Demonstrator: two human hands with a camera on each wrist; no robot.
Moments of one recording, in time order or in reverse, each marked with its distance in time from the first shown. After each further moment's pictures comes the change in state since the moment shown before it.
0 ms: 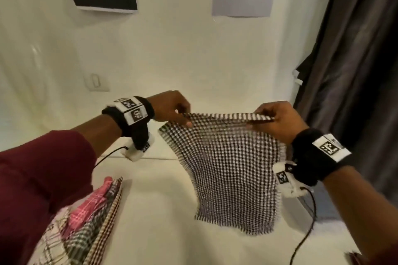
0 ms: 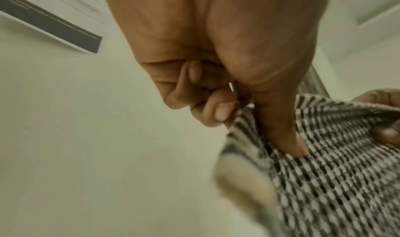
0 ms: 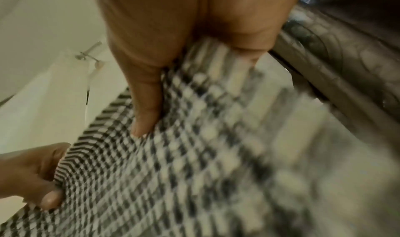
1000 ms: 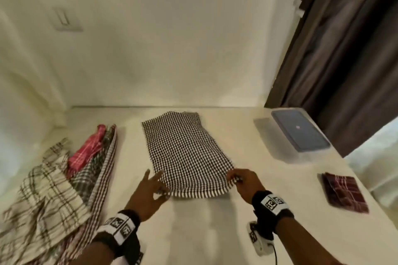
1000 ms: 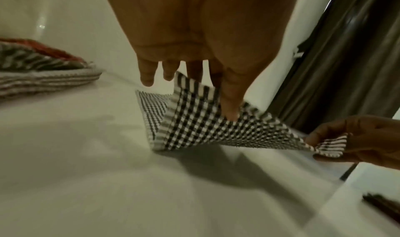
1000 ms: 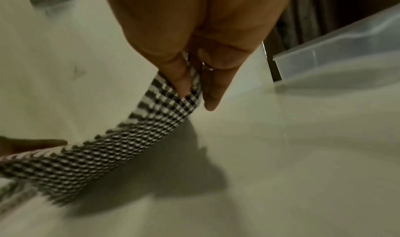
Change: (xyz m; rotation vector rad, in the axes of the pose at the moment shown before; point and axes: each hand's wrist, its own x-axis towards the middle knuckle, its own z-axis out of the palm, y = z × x) left_hand -0.213 -0.016 0.340 -0.378 0.009 -0.386; right_hand -0.240 0.128 0.202 0.059 -0.333 0.447
